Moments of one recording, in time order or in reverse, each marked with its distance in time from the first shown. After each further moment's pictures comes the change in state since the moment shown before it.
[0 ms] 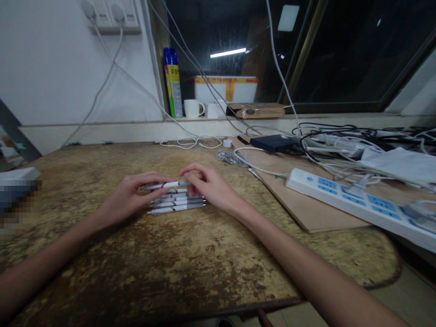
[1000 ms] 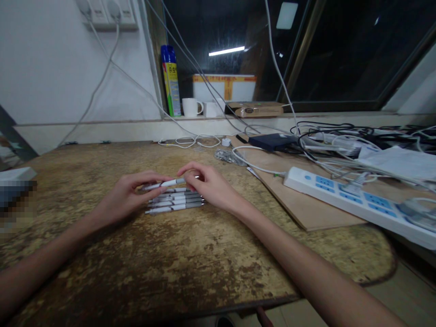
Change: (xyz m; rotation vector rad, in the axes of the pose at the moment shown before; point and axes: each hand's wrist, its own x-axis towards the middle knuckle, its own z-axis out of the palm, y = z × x) left_hand 0.001 -0.001 0.000 -0.021 0.005 -0.010; right_hand 0.000 -0.003 -0.003 -0.080 0.008 -0.029
